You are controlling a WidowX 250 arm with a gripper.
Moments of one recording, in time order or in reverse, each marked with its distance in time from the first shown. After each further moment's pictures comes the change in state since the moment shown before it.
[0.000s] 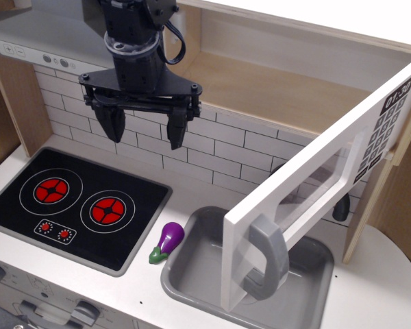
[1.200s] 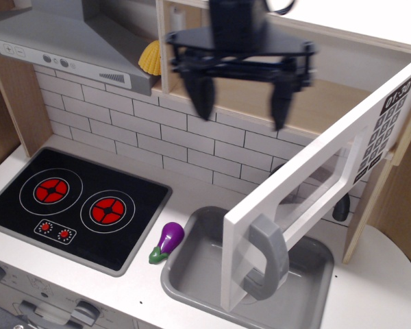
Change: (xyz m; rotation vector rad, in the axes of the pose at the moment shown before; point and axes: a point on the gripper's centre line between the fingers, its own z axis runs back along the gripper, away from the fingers) arm -0.028 -0.100 0.076 -0.167 0.043 -0.191
